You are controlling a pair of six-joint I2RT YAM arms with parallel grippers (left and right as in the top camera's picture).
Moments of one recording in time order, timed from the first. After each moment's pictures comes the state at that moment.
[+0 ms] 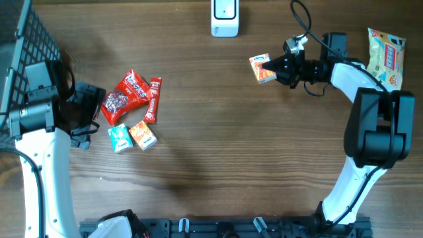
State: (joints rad) left arm 0.26 1.29 1.26 -1.16 0.01 -1.00; right arm -0.08 2.11 1.35 -0.40 -1.56 0.42
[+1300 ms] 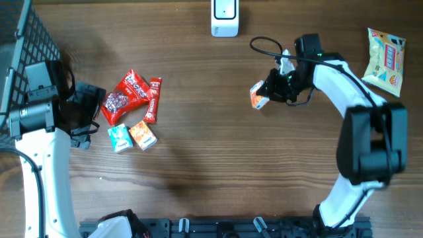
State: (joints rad) left arm 0.26 1.29 1.26 -1.16 0.01 -1.00; right arm 0.10 1.95 1.35 -0.77 -0.60 0.30
